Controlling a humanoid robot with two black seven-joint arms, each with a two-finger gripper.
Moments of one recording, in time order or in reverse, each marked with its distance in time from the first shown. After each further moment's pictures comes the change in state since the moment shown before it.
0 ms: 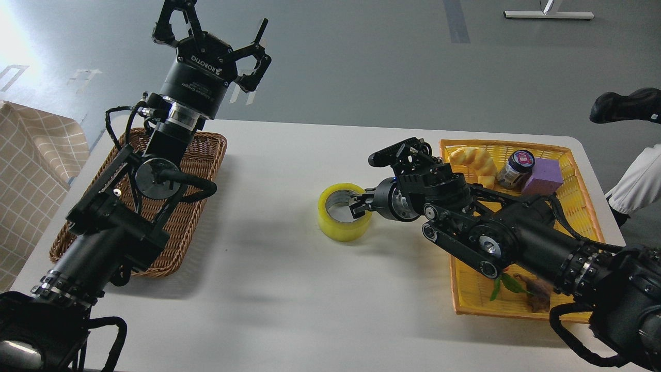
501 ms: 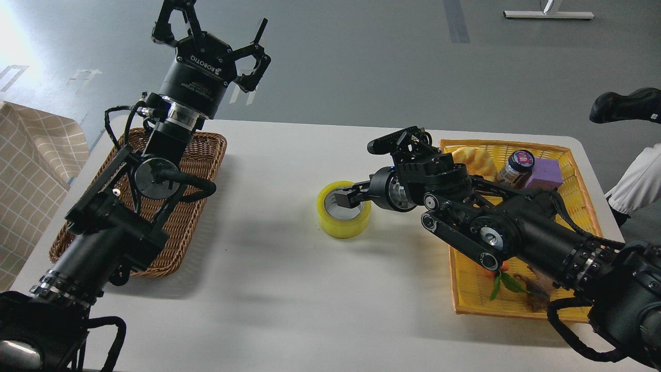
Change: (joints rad) left arm 0.000 0.005 0.000 -0.001 0.001 0.000 0.000; right arm 0.019 0.000 0.104 0.075 0.012 0.000 0.001
